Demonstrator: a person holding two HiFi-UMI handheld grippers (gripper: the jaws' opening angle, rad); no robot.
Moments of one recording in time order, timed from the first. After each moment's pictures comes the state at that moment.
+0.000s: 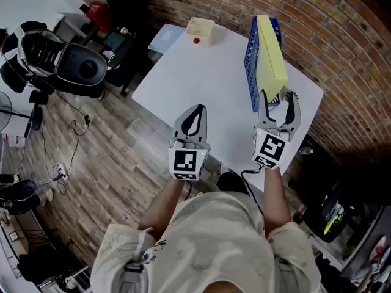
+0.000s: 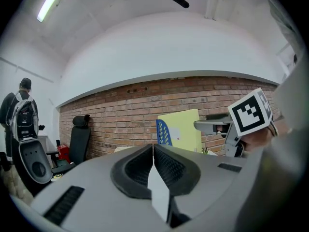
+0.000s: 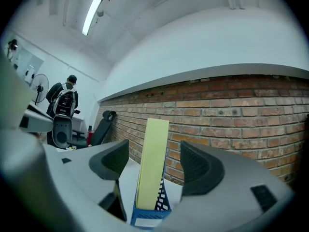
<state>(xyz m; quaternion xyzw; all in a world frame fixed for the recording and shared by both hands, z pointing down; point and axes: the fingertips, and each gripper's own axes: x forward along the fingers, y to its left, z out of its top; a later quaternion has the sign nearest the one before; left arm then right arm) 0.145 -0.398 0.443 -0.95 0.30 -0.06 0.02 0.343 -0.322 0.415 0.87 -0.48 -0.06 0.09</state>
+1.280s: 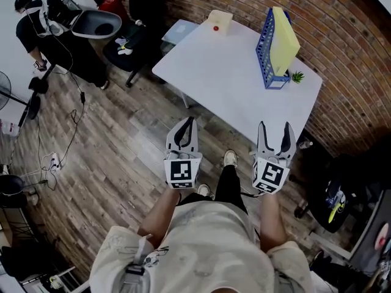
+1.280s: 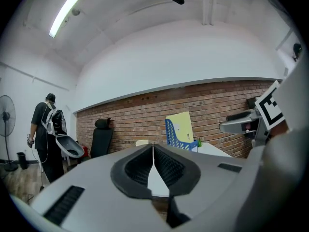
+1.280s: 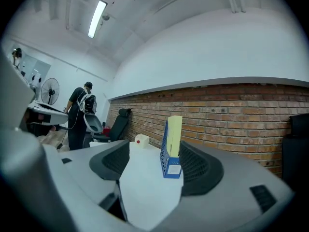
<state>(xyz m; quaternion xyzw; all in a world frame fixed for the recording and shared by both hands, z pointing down) -0.047 -0.308 0.459 -0.94 0.35 -0.05 0.03 0.162 -0.177 0.452 0.86 -0.50 -0.02 0.10</state>
